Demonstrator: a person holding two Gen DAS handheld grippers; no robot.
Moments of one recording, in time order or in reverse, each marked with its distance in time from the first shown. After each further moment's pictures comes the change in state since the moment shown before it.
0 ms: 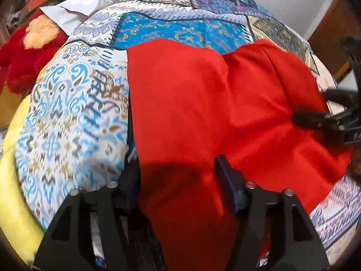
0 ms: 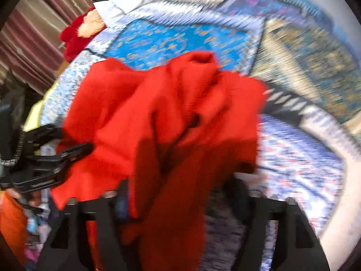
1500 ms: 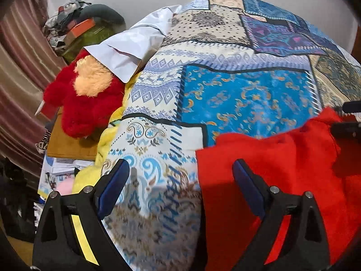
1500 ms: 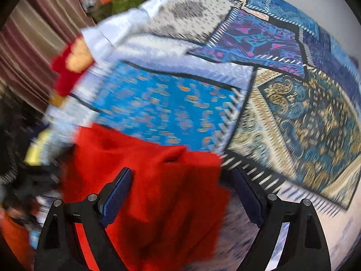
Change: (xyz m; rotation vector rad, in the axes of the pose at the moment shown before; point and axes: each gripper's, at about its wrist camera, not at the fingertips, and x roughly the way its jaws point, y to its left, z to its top) left arm -0.007 0.023 0.086 -0.046 -0.139 0.412; right arm 0.003 -0.022 0.086 0.018 -0.049 -0.013
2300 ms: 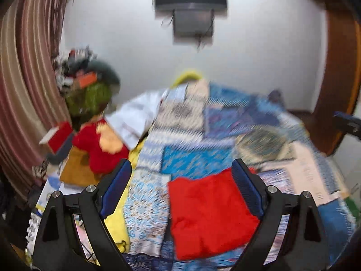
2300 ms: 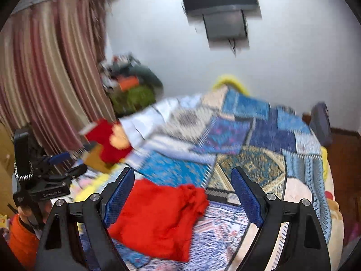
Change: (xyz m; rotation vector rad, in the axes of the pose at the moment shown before) left arm -0.289 0.013 -0.031 -0.067 -0.458 -0.187; right arm -0.294 0.040 -0.119 0.032 -0.649 0.012
